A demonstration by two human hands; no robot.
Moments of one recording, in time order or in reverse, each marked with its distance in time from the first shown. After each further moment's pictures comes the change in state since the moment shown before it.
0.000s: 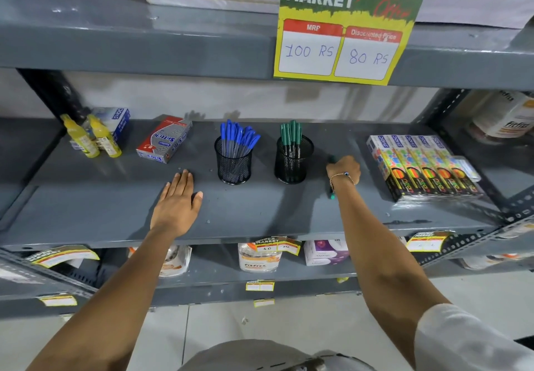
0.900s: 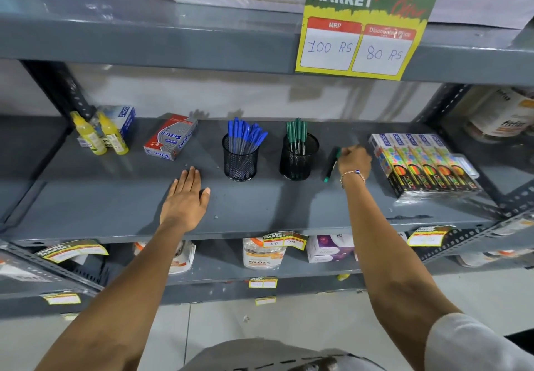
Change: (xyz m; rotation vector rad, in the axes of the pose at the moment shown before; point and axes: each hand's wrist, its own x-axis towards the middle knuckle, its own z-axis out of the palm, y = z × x) left_hand -0.003 0.002 -0.005 0.013 -0.013 0.005; right_hand -0.009 -0.004 -0.014 0.091 0.144 -0.122
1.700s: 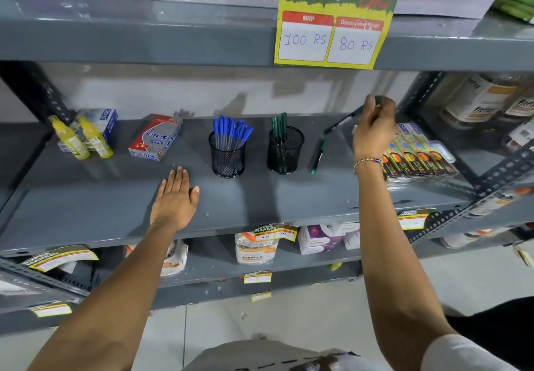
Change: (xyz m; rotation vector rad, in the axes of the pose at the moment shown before) left_hand 0.003 -0.001 0.003 -0.011 -0.038 -0.006; right_hand -0.029 -0.027 -0.082 0.425 0.481 -0.332
